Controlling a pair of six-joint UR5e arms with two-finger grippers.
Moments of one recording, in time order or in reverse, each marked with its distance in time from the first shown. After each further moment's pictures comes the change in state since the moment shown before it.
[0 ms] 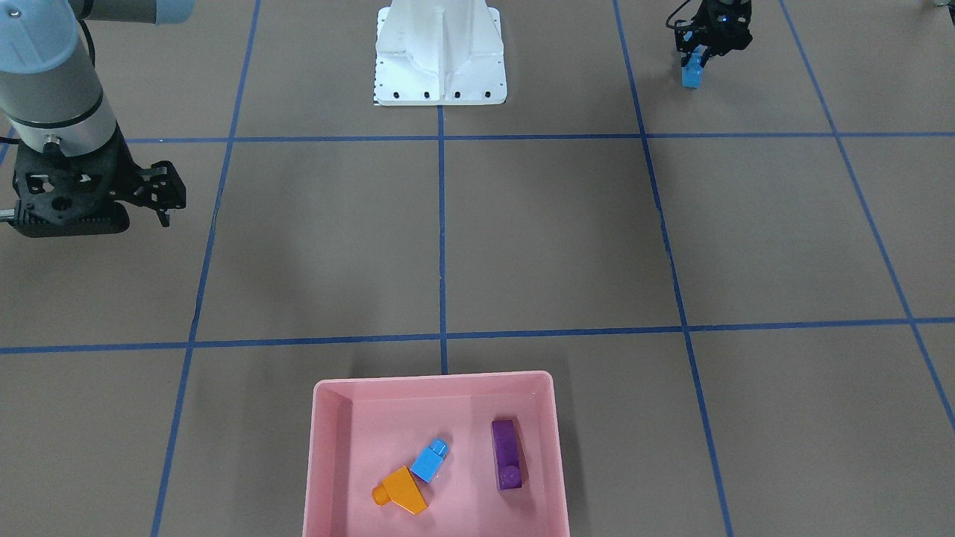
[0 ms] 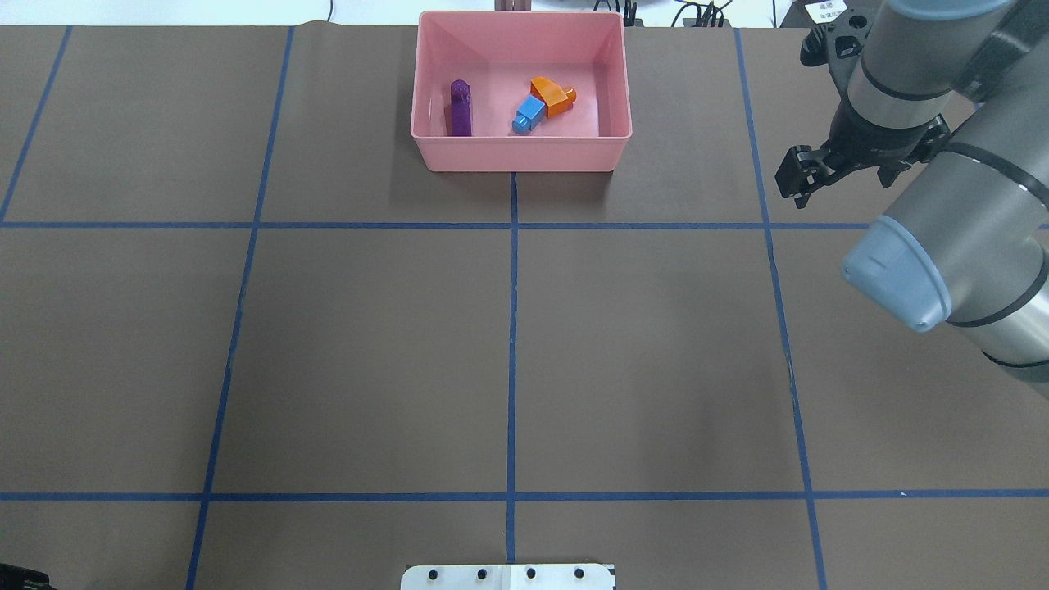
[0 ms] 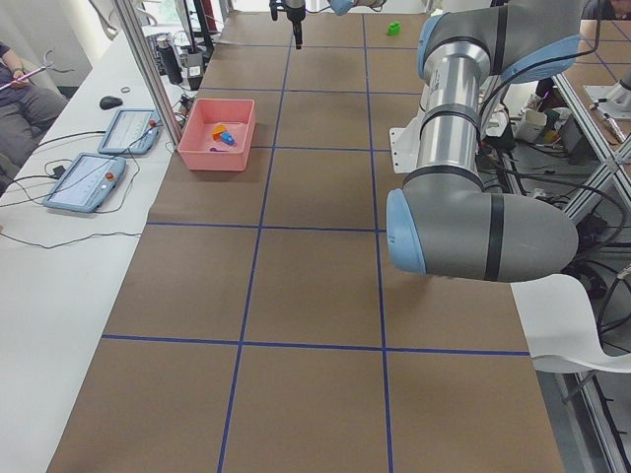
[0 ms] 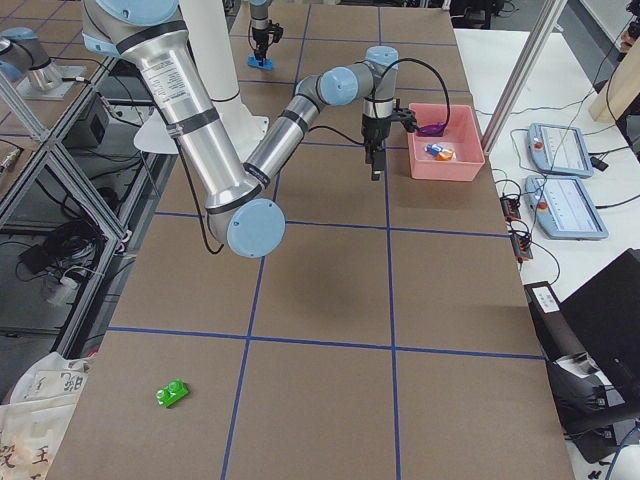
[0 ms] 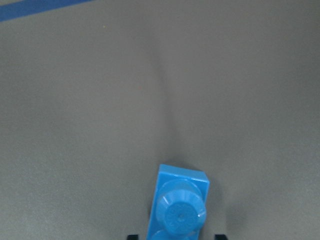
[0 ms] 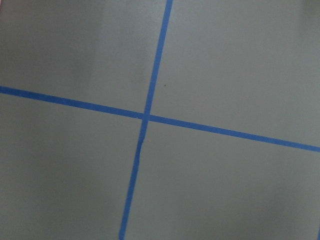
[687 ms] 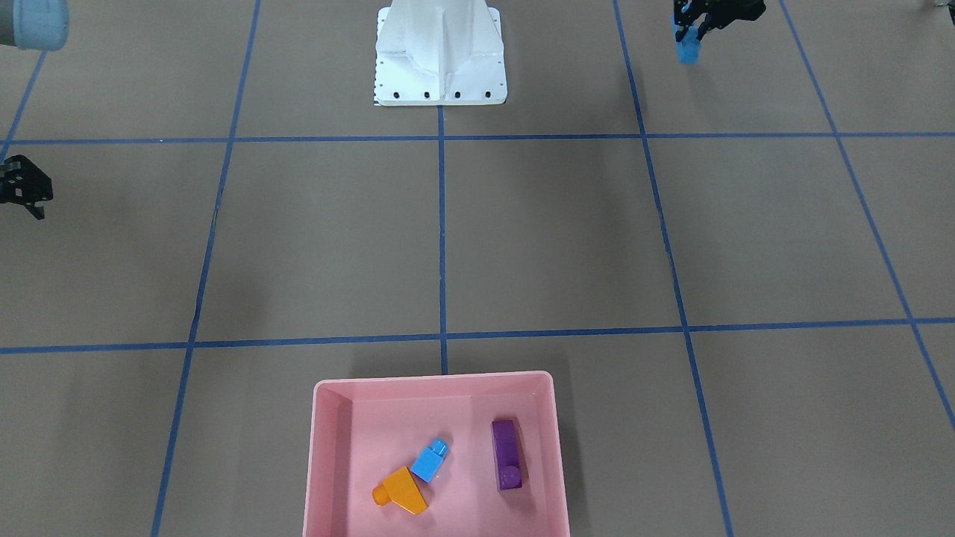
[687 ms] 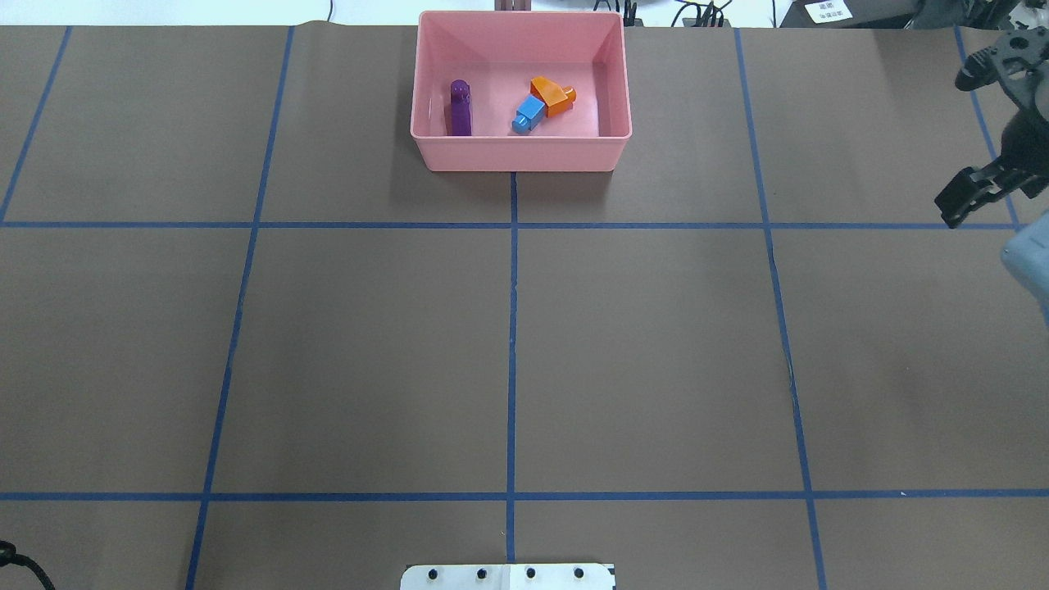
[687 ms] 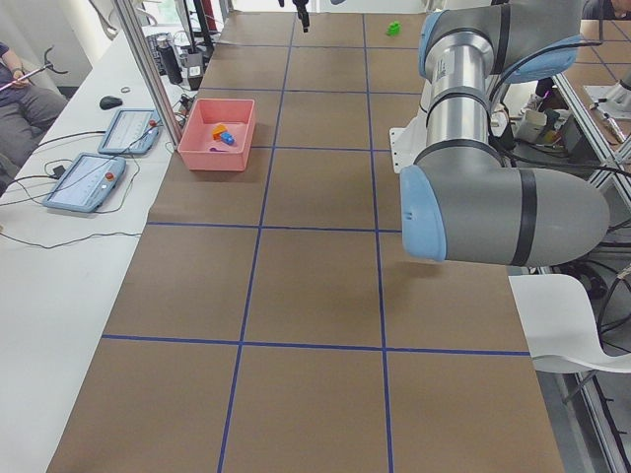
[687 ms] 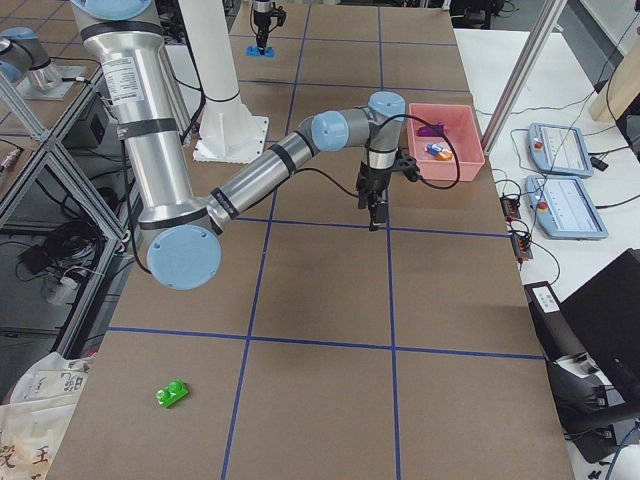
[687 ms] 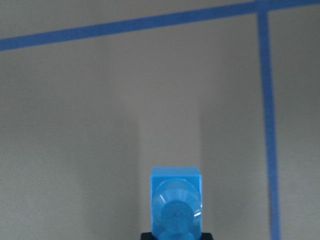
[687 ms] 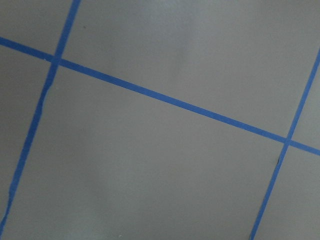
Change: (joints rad) left arm -0.154 0.098 -0.230 -0.006 -0.124 -0.040; right arm 0.184 -0.282 -0.007 0.184 0.106 -0.346
